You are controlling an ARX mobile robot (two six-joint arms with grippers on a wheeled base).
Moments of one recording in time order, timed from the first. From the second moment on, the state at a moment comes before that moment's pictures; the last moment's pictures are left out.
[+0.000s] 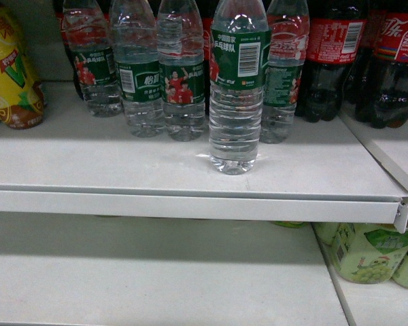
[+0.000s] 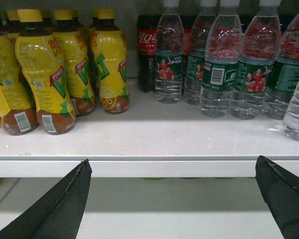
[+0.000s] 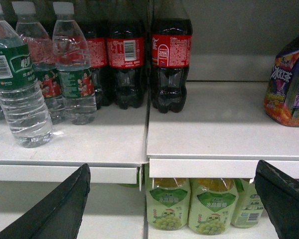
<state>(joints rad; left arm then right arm) 0.00 0.01 0.01 0.00 0.00 0.00 0.00 0.00 0.01 0.00 0.00 0.00</state>
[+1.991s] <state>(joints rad) 0.00 0.01 0.01 0.00 0.00 0.00 0.55 1.63 0.81 0.59 0.13 0.10</state>
